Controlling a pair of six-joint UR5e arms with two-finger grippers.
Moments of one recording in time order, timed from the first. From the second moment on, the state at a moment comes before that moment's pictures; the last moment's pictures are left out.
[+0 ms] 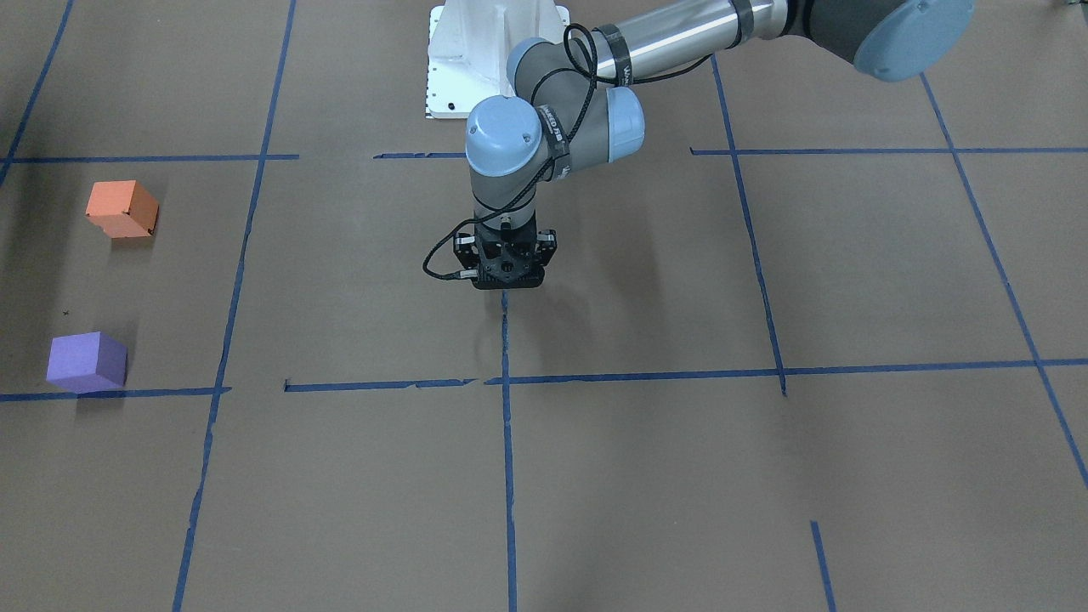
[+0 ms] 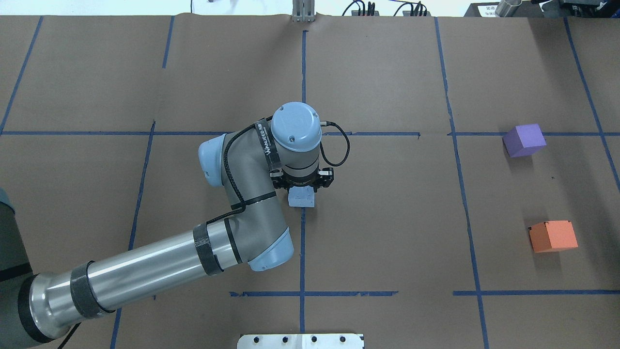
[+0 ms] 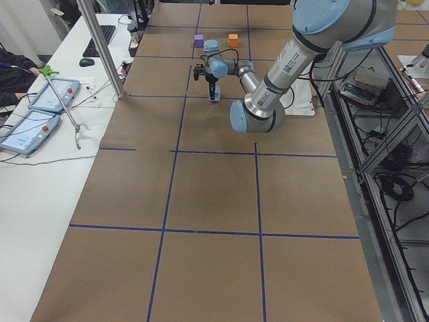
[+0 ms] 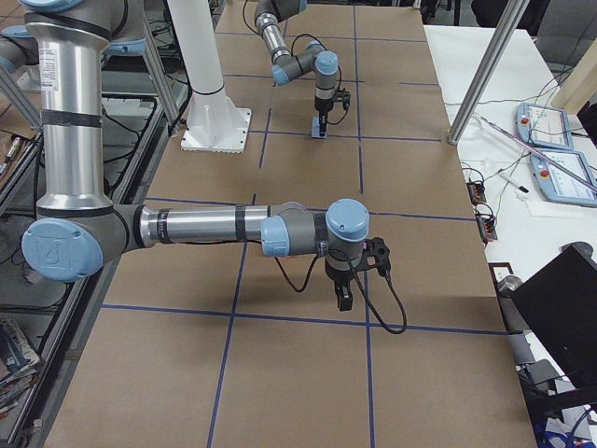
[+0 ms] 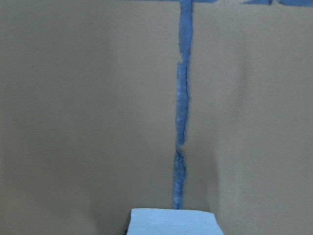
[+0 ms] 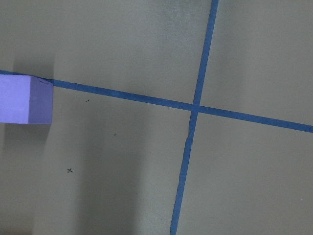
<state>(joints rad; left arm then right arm) -0.50 -2.50 -1.32 -1.67 -1.91 -1.25 1.51 -1.61 1.68 -1.52 2.33 -0.04</state>
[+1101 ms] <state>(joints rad) -1.01 -2.09 -1.70 -1.42 -2.21 -0.56 1.51 -1.60 1.69 -1.52 2.34 -0.02</state>
